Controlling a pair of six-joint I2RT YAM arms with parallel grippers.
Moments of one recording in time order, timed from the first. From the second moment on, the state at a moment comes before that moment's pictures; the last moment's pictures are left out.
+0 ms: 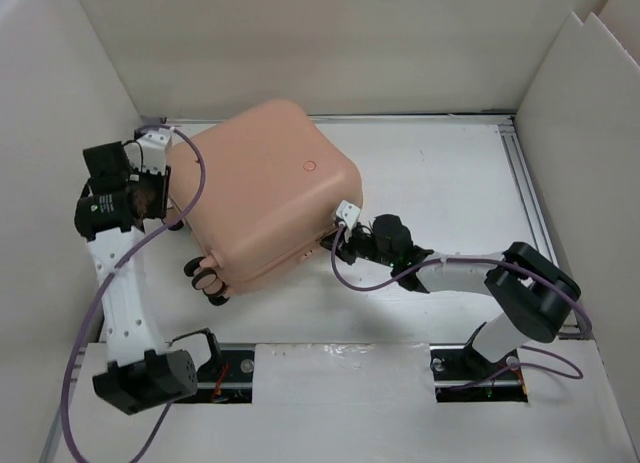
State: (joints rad) left arm 0.28 1.13 1.46 -1.04 0.16 0.41; right arm 0.82 1.55 0.63 0.68 -0.27 -0.10
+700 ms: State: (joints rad) left arm 0.17 1.81 1.69 -0.66 0.19 0.39; right arm 0.82 1.61 0.65 0.77 -0.28 -0.06
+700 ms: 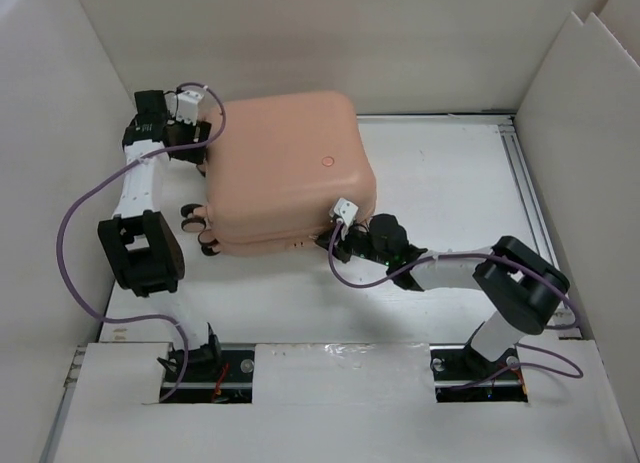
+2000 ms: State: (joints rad) left arm 0.17 1.52 1.43 -1.11 0.60 1.45; right arm 0.79 1.65 0.69 0.77 -0.30 -0.02
